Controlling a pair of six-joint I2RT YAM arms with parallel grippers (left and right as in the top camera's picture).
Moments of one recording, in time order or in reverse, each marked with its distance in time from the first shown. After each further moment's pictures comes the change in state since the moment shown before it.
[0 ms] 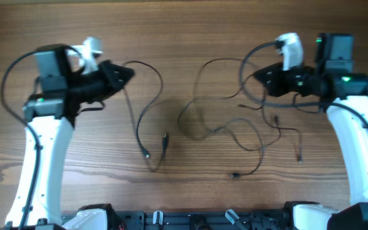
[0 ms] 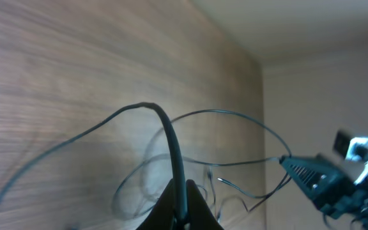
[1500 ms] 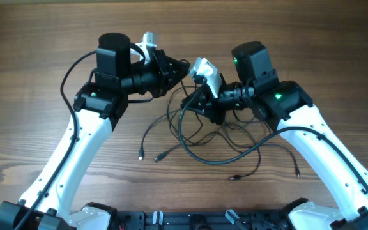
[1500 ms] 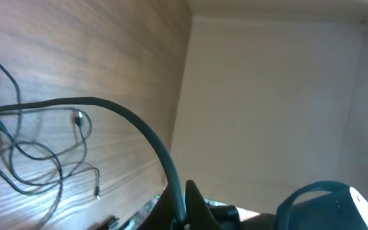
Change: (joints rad) left arm -0.369 0.064 -0.001 0.384 0.057 -0.696; right arm 0.487 0.002 0.000 0.151 -0.135 -0.066
